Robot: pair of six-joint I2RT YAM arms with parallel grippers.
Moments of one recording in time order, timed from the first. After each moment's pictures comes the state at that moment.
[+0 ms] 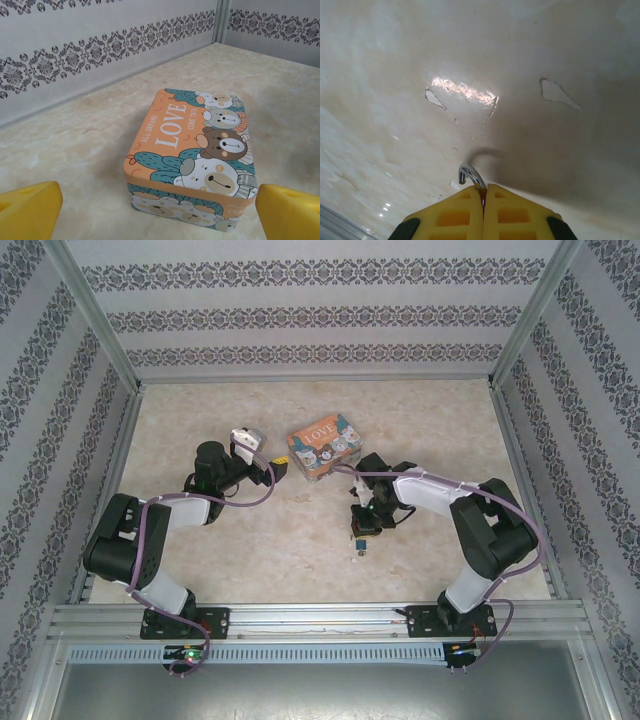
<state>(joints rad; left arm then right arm) -0.21 1.59 0.61 0.78 0.48 0.12 0.53 1.68 0.94 -0.75 -0.41 0.36</state>
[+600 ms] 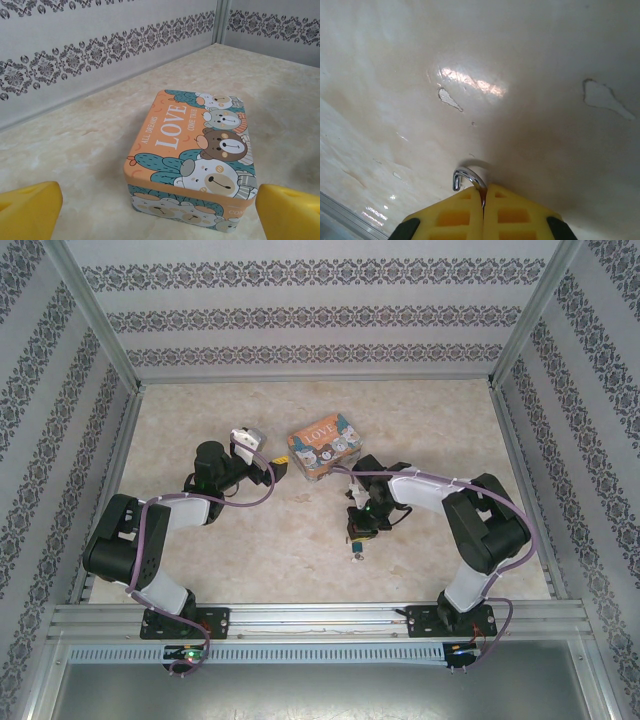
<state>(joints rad) -0.21 1.58 0.61 0.78 0.48 0.13 0.54 1.72 0.95 -0.75 -0.46 0.36</state>
